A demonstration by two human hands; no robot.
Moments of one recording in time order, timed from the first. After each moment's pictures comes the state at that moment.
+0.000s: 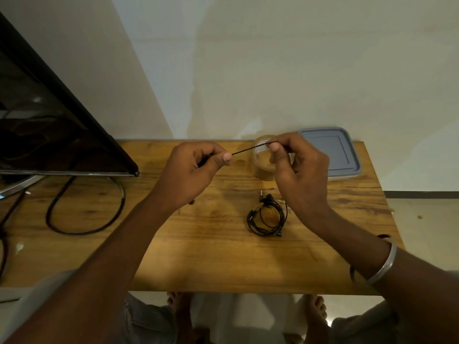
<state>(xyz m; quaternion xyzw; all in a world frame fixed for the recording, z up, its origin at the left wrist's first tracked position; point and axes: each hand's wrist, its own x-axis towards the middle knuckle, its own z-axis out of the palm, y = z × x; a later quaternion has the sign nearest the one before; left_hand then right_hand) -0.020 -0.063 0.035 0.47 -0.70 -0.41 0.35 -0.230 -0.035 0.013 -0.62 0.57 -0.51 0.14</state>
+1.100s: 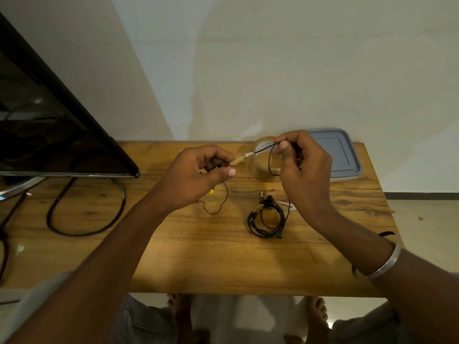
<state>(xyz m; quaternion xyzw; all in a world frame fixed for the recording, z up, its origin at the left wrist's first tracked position) -0.019 -0.064 0.035 0.47 -0.68 -0.48 0.30 -0.232 -0.037 0.016 -0.58 0.60 -0.53 0.18</state>
